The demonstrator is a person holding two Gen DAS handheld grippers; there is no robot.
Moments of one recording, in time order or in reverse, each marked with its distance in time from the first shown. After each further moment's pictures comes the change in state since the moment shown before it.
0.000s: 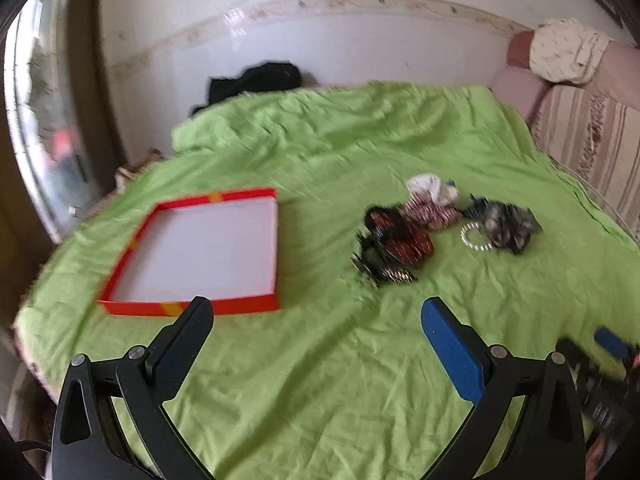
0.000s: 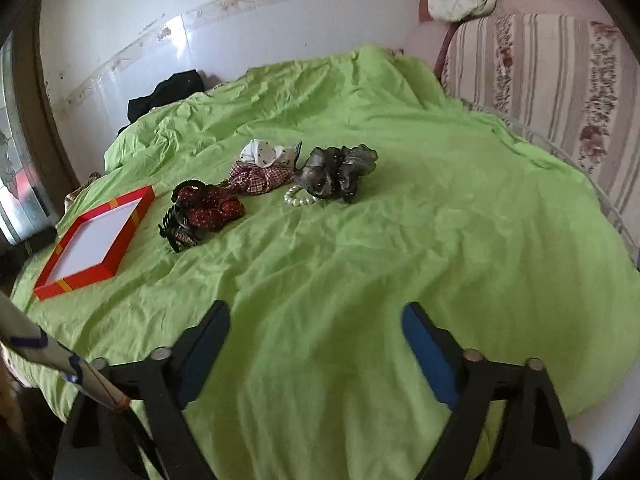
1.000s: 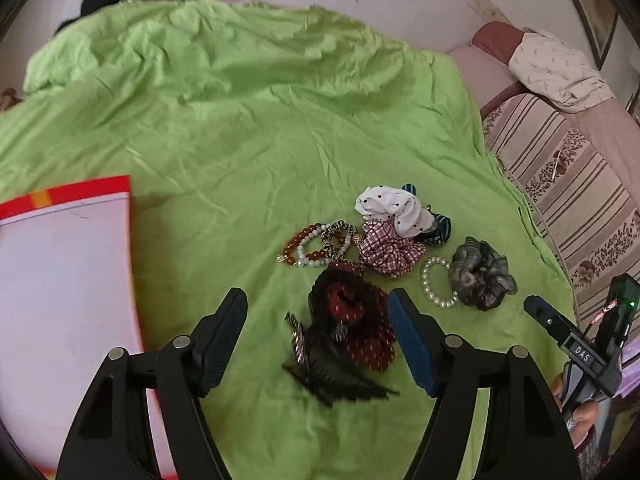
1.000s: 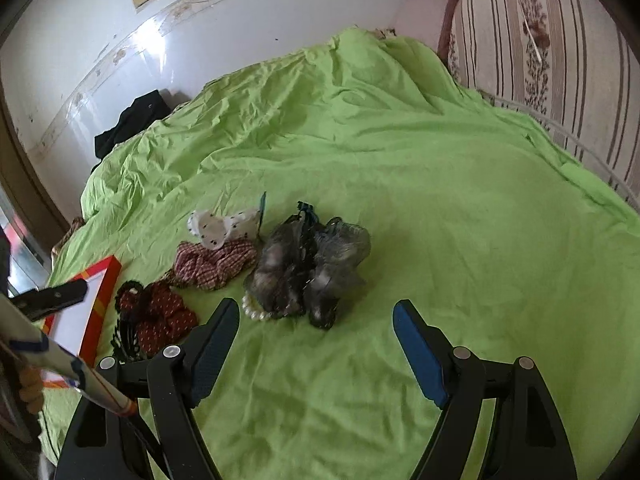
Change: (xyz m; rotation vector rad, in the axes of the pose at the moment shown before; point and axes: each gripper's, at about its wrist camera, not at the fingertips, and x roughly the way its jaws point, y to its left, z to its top) left arm 0.199 0.014 0.108 -0.066 0.300 -0.495; right arm 0.107 -0.056 0.116 0.119 0.025 0.068
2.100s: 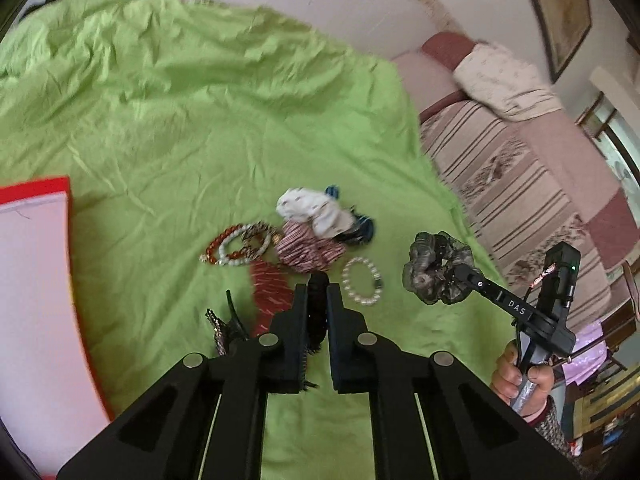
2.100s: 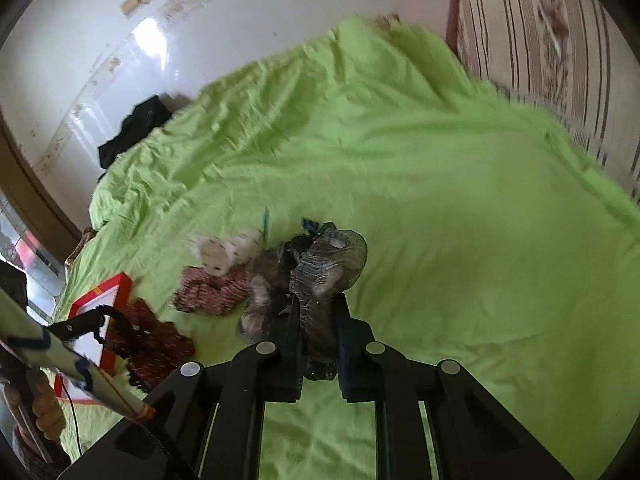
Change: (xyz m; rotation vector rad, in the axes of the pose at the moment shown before) left arm -0.037 -0.025 0.001 0.003 -0.017 -0.229; right arm -0.012 0.005 0.037 0.001 0.018 0.045
